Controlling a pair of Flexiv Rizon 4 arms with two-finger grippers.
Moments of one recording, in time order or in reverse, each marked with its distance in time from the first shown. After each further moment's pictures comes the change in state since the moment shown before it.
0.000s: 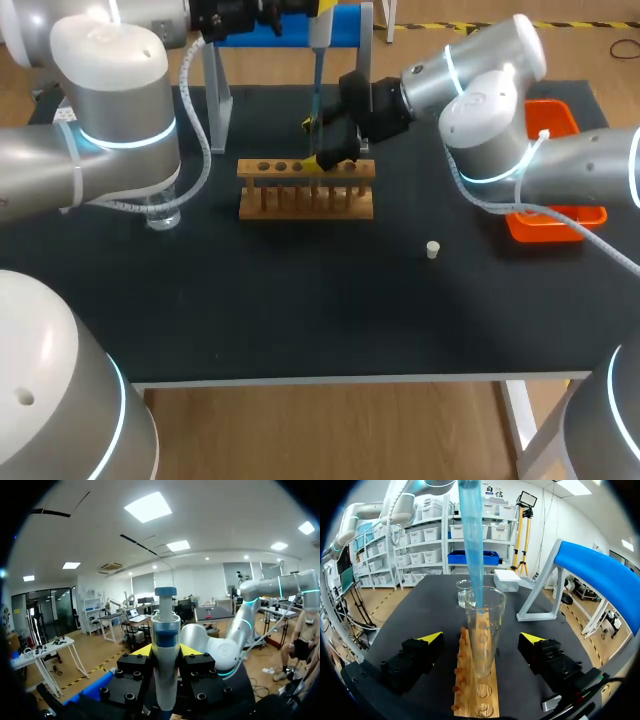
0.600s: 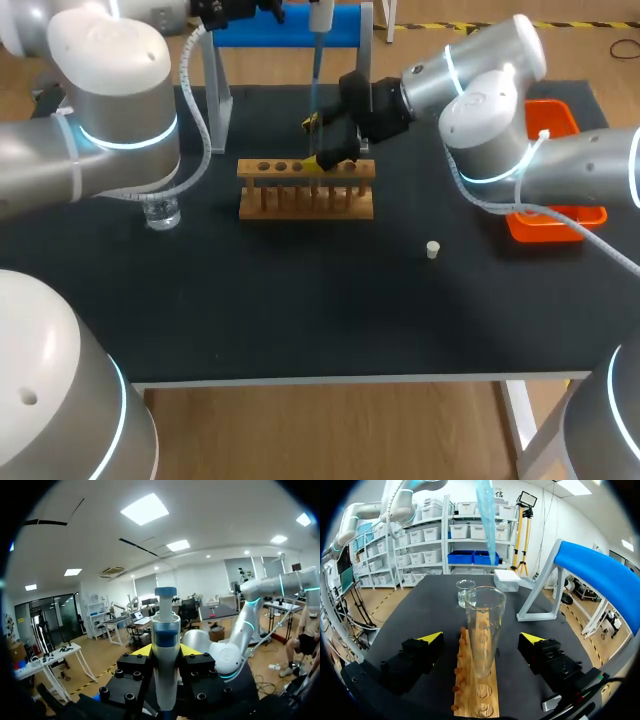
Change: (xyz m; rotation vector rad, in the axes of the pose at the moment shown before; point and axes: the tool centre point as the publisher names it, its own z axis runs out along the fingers) left arm 0.002 -0.028 -0.007 -0.002 -0.048 0.061; right arm 0.000 0.000 0.000 0.000 0.000 0.000
